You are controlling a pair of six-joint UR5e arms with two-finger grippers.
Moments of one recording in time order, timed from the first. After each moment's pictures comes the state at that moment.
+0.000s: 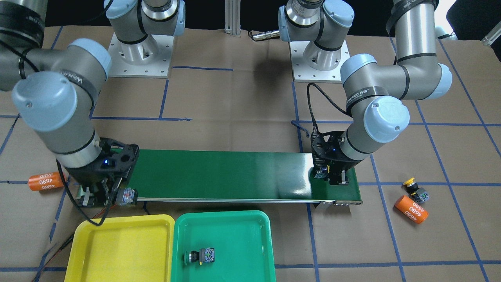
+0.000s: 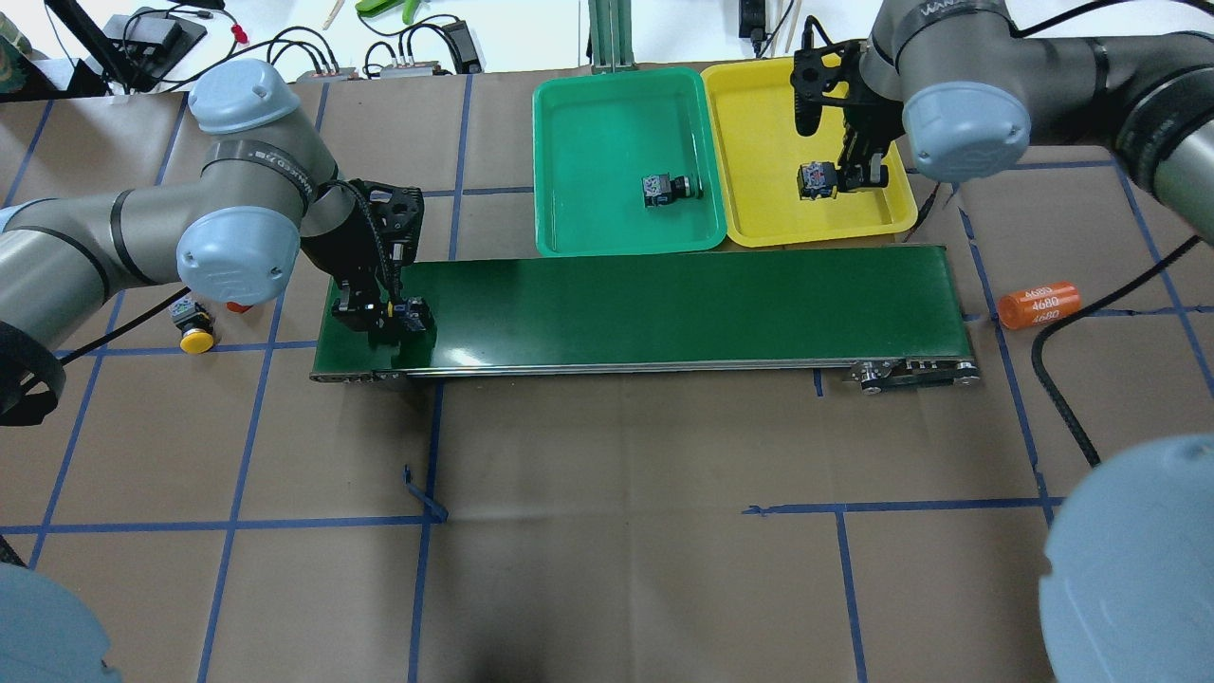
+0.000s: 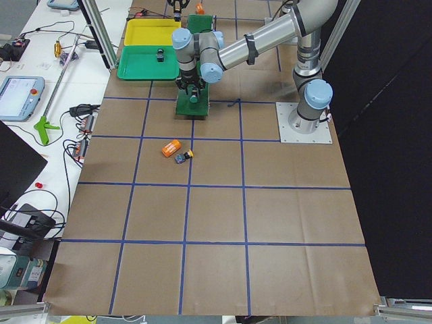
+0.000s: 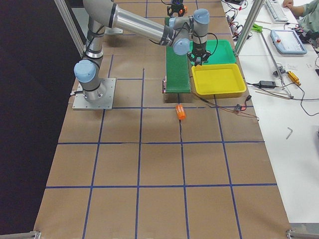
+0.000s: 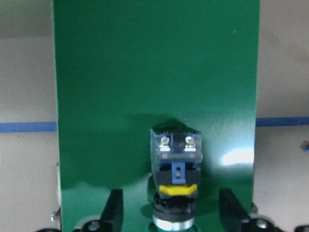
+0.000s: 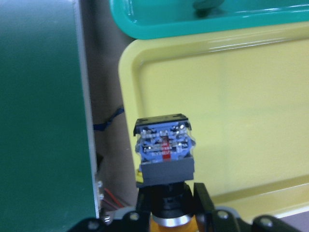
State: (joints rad) left arm -1.47 -1.87 -1.79 -1.14 1.54 1.66; right arm 1.53 -1.10 1.47 -2.08 -1.57 -1.54
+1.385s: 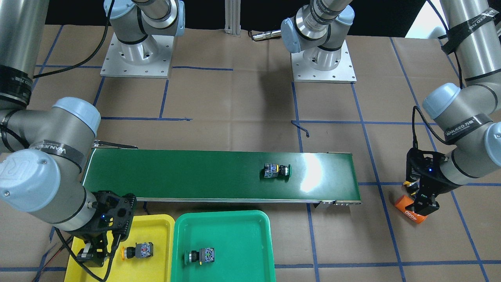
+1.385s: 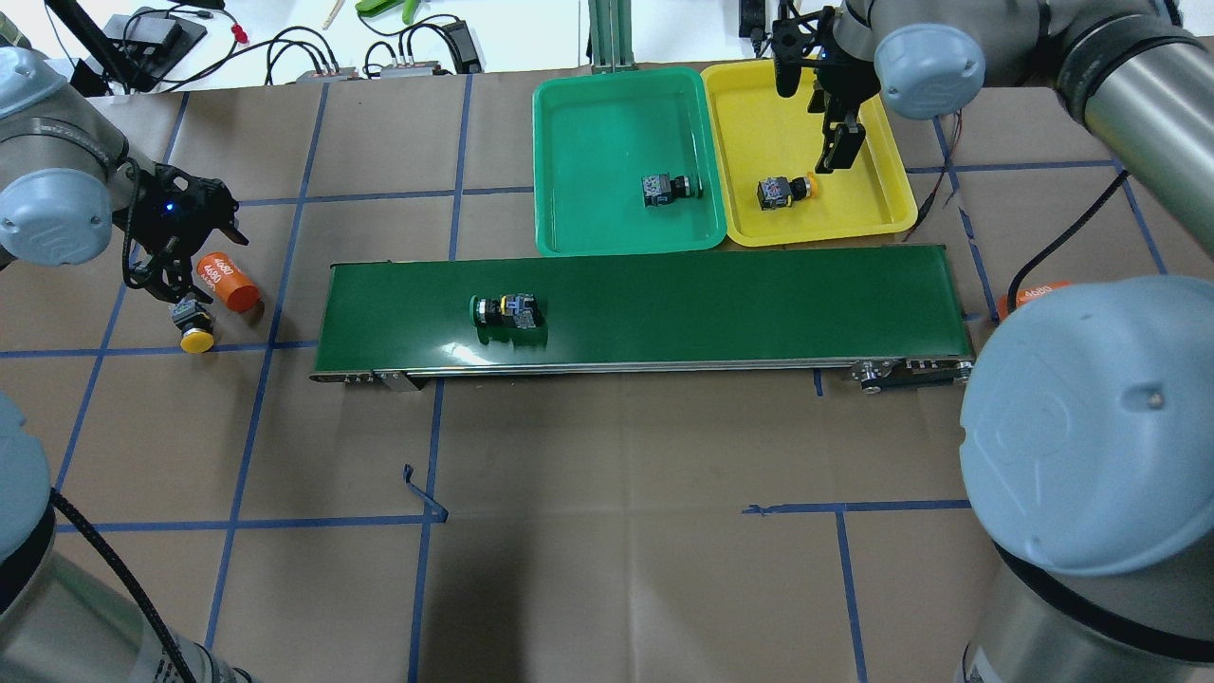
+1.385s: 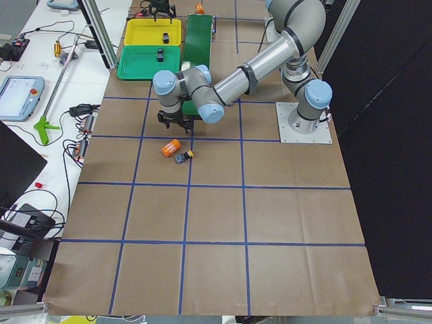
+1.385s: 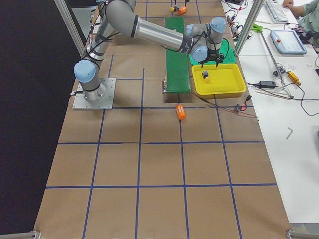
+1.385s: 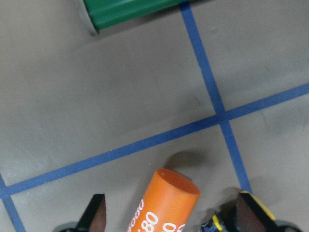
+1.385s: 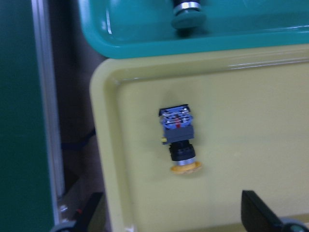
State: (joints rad) left arm -1.13 -2.05 -1.63 -1.05 1.54 2.36; right arm 1.53 -1.02 1.29 -1.90 -1.52 -1.57
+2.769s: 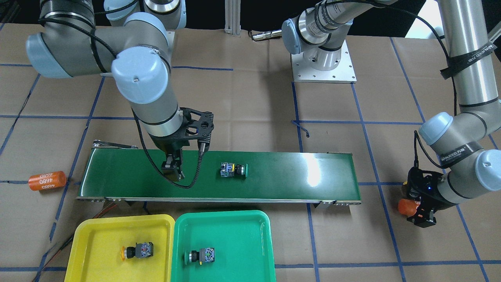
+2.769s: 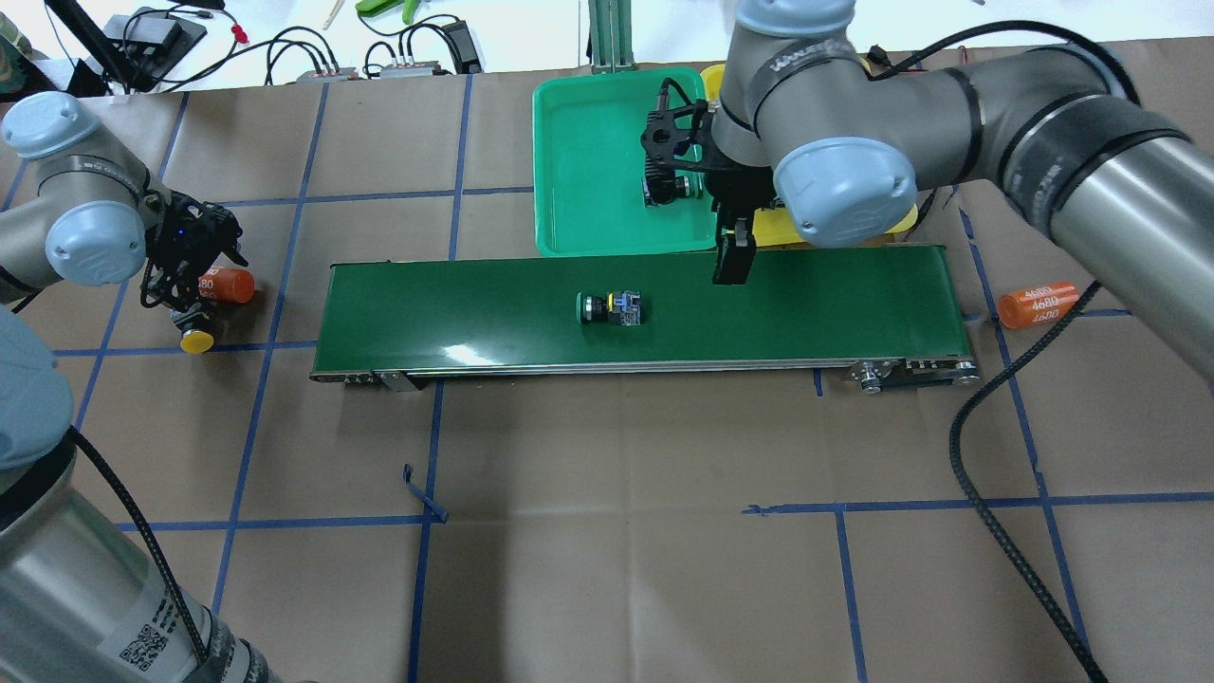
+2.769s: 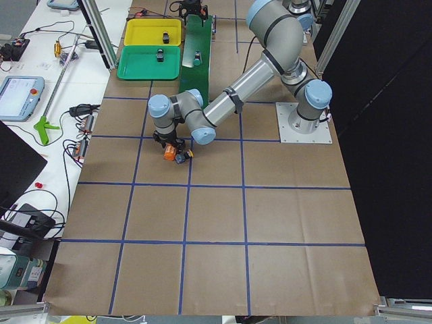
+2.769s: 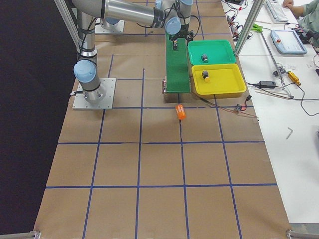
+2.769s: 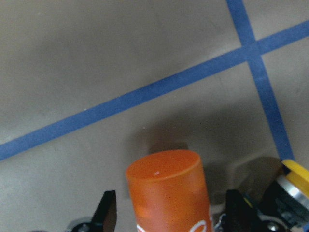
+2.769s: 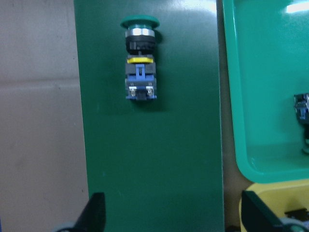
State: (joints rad) left arm -1.10 -2.17 -1.61 -0.95 1.58 2.41; right arm 1.80 -1.26 1.61 -1.96 -1.51 -1.28
